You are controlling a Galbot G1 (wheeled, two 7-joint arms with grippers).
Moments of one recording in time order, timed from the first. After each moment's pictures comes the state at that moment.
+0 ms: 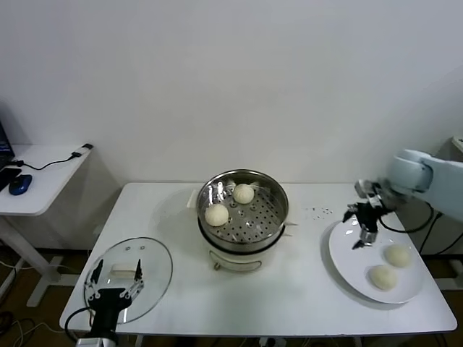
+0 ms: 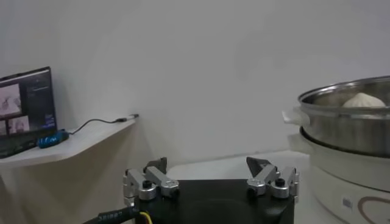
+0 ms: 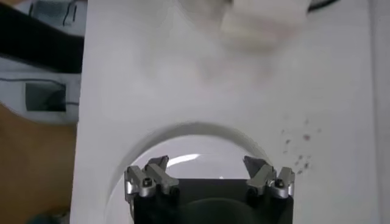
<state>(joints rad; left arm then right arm) 1.78 -1.54 -0.68 -2.13 0.07 -0.03 -0.04 0.53 0.48 -1.49 1.39 0.31 -0.22 -1.05</state>
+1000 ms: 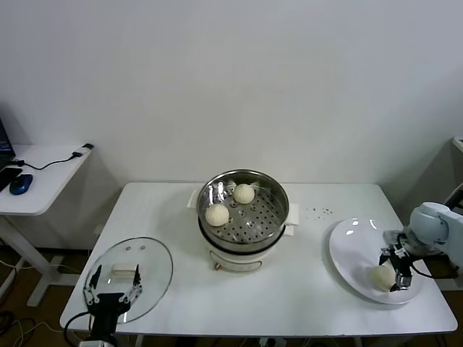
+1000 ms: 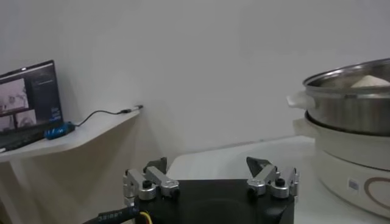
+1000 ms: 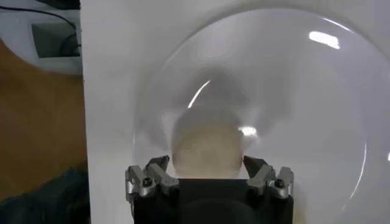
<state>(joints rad) 1.79 -1.55 -0.69 -2.10 0.10 -0.03 -0.04 0.08 0.44 -1.13 1.23 0.05 -0.15 -1.07</state>
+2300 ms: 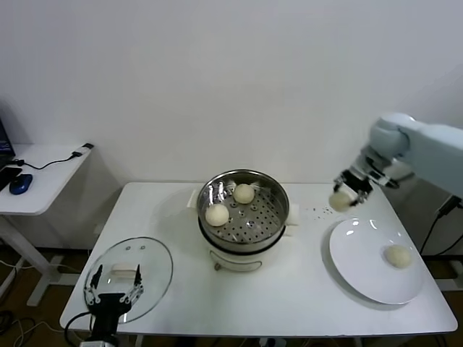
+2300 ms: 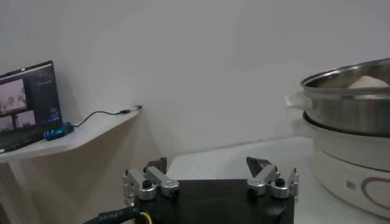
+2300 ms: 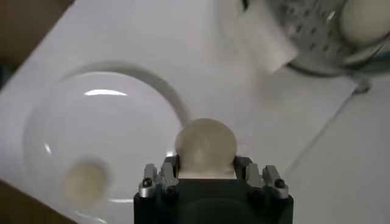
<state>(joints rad) 1.79 -1.56 -0.68 -2.12 0.10 -0.03 -0.04 0.77 0.83 -1.45 1.26 0.00 0.39 -1.15</state>
